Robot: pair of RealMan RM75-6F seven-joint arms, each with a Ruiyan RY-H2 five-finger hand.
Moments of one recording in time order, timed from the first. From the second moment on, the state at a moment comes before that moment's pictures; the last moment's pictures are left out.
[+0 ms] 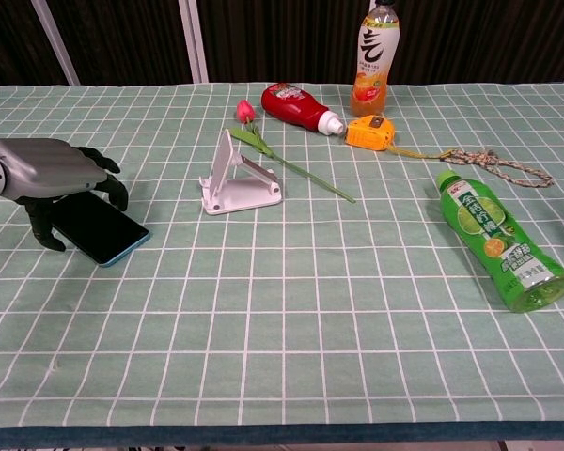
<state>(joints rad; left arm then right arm) -0.80 -1.42 -0.02 -1.32 1.12 0.65 0.58 0.07 -1.14 0.09 -1.62 -1.44 1.46 0.03</state>
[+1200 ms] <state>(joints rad) -0.79 -1.42 -0.02 -1.34 1.16 0.75 0.46 0.07 -1.14 0.09 -1.62 -1.44 1.46 0.03</state>
